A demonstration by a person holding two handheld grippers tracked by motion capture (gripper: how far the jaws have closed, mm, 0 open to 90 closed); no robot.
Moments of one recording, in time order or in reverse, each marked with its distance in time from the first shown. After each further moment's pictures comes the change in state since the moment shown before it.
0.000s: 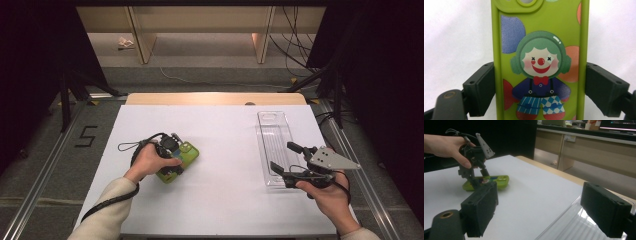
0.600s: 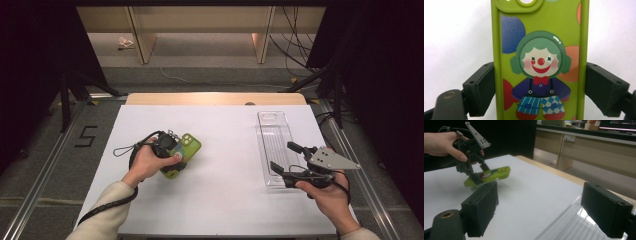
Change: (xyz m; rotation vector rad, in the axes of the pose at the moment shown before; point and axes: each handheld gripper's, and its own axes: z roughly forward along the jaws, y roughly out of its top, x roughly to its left) left arm -0.006 -0.006 -0.018 -0.192 0.011 -0.014; right arm 0.000 0.000 0.000 0.002 -0.005 -0.004
